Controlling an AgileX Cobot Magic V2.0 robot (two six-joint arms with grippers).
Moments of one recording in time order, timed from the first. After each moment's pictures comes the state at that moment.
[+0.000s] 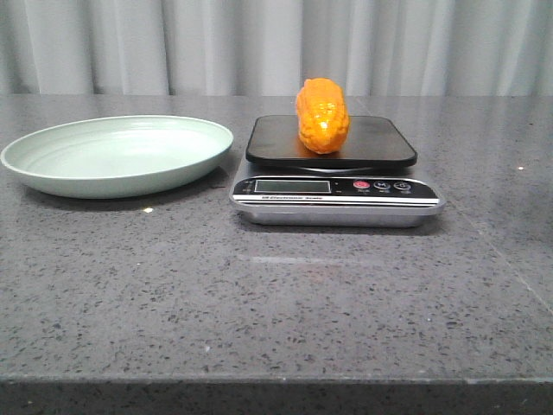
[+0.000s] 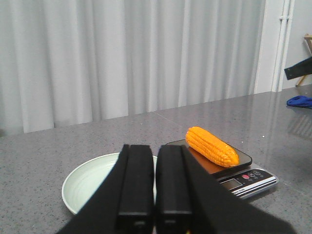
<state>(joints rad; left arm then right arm) -0.38 0.03 -0.40 -0.12 0.37 0.11 0.41 0.97 -0.95 0.04 0.43 0.09</state>
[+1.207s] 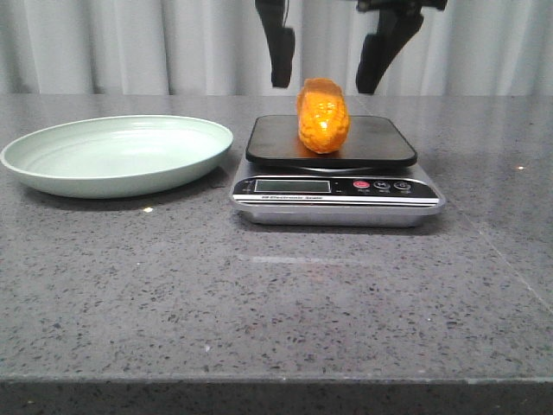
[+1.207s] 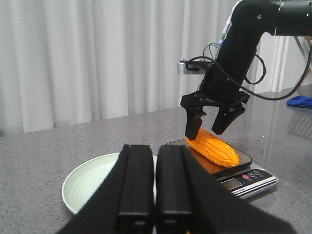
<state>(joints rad) -0.38 0.03 -0.40 -0.12 0.37 0.11 0.57 1.94 -1.91 -0.08 1.24 0.62</state>
